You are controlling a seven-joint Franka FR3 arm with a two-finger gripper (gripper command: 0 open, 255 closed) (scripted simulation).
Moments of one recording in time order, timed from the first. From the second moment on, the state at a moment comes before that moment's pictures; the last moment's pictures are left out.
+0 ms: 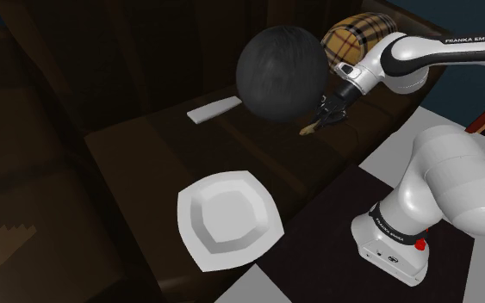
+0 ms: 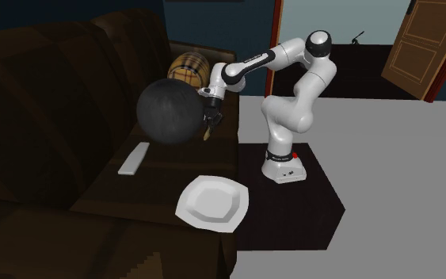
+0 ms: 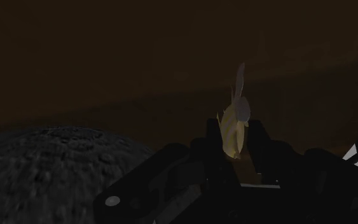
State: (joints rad) arm 0.58 -0.96 -1.27 -2.75 -0.23 2.21 -1.46
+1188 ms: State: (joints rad) arm 0.53 -1.04 -1.05 -2.65 -0.14 2.02 -1.34
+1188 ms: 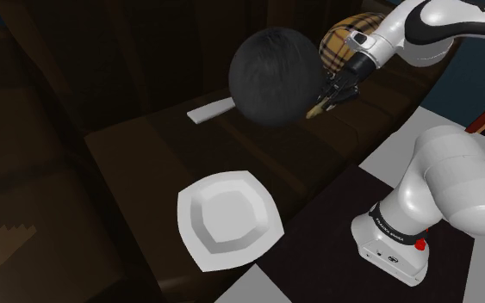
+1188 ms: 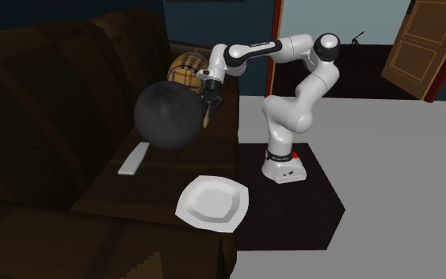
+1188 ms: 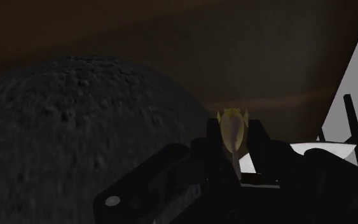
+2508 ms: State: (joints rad) arm 0.81 -1.01 -0.61 -2.98 0.09 2.53 -0.91
